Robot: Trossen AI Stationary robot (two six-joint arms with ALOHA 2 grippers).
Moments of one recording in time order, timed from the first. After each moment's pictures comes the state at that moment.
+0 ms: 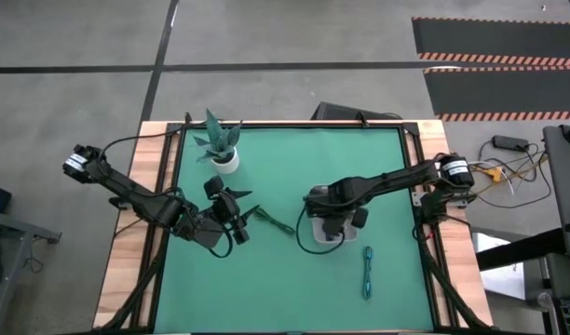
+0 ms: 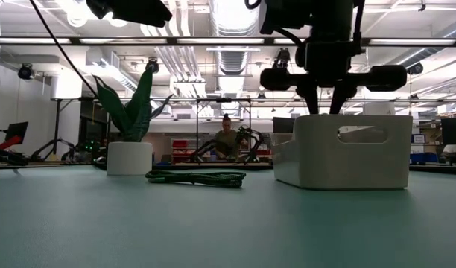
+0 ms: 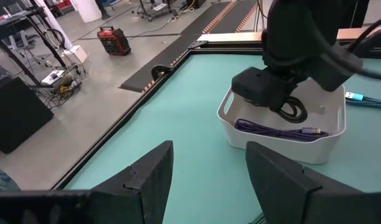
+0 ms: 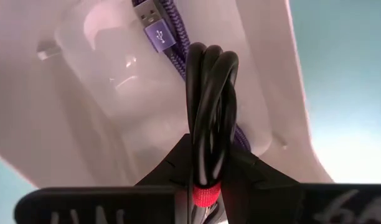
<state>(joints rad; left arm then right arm) -0.48 1.21 0.93 -0.32 -0.97 -0.33 0.09 1.78 1.30 -1.00 0.10 -1.11</state>
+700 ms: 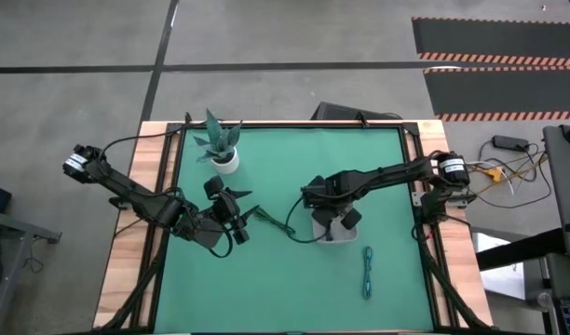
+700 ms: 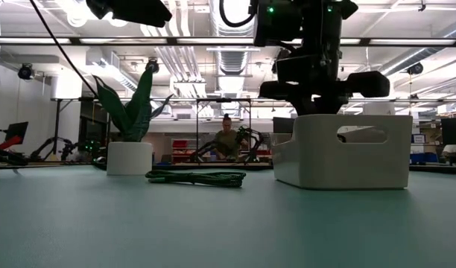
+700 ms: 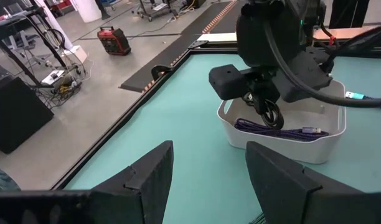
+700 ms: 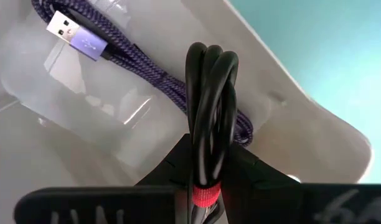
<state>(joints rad) -0.48 1.21 0.93 -0.32 -0.97 -0.33 0.02 1.80 1.30 -0.97 0.10 -0.77</state>
